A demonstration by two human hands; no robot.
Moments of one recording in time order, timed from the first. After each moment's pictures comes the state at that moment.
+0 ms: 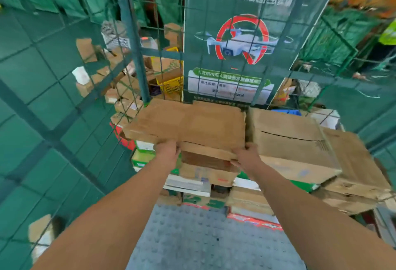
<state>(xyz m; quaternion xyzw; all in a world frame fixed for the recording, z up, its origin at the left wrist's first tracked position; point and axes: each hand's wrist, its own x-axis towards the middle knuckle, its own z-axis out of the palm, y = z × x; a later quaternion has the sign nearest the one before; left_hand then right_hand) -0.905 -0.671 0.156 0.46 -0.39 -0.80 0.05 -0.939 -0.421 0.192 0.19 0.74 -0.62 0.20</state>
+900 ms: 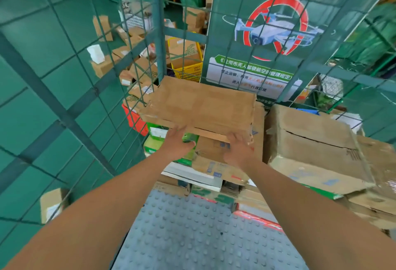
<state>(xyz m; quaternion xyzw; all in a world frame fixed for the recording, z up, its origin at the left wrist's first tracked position) -0.880 -0.731 0.130 0.19 -0.88 -0.41 -0.11 -0.949 -0.503 0.170 -0.17 0.95 -0.11 0.22</state>
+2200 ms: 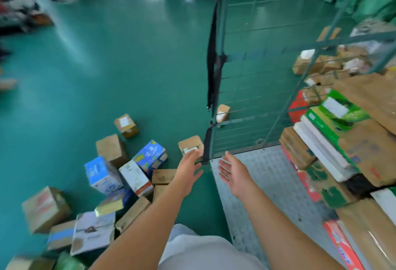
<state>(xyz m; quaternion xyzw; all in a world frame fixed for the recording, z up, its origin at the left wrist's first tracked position) -0.178 -0.416 0.157 0.59 -0.22 -0.68 0.37 -0.332 -0.388 0.172 -0.09 0.61 -0.43 0.66</state>
